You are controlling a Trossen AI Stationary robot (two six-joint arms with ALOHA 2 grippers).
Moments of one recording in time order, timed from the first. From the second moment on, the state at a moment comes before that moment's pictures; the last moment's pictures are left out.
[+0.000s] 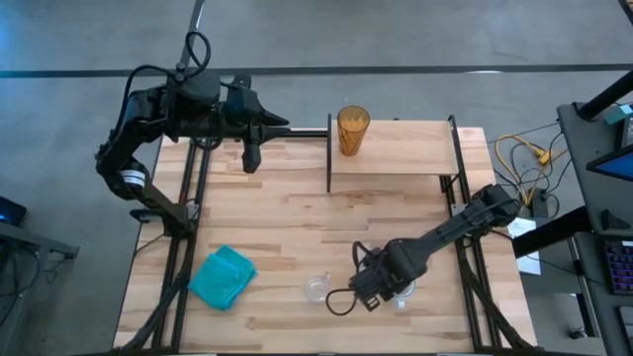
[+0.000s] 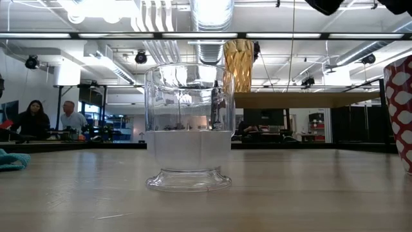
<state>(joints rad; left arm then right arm) 0.13 1.53 2.35 -1.16 -0.11 0.06 0.52 1.86 1.61 -1.31 -0.24 1.50</state>
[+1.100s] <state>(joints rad) 0.14 1.53 2.35 -1.16 -0.11 0.12 0.51 1.86 1.58 -1.23 -0.24 1.54</state>
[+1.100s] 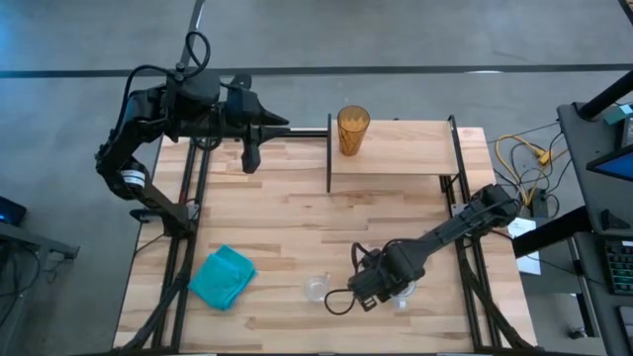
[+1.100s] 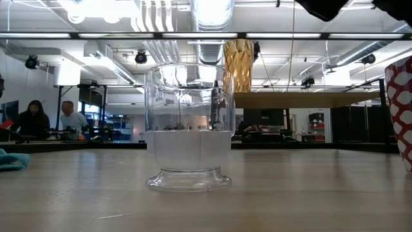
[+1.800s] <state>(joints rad) 0.14 1.53 2.35 -1.16 -0.11 0.23 0.49 1.86 1.61 -1.28 -0.23 1.64</state>
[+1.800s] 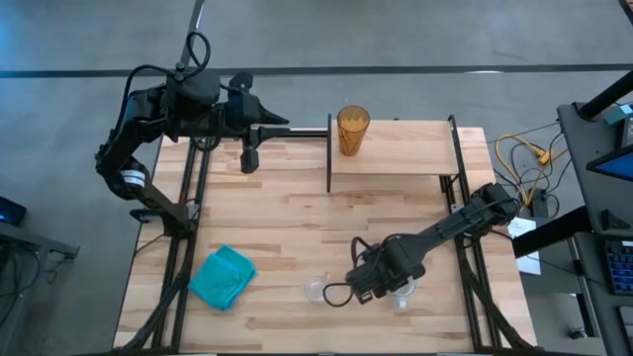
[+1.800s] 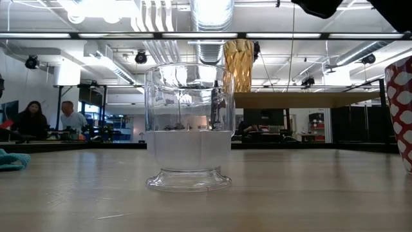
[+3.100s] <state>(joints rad) 0.14 1.53 2.35 -1.17 -0.11 0.22 0.51 1.87 1.51 -1.22 -0.18 1.69</state>
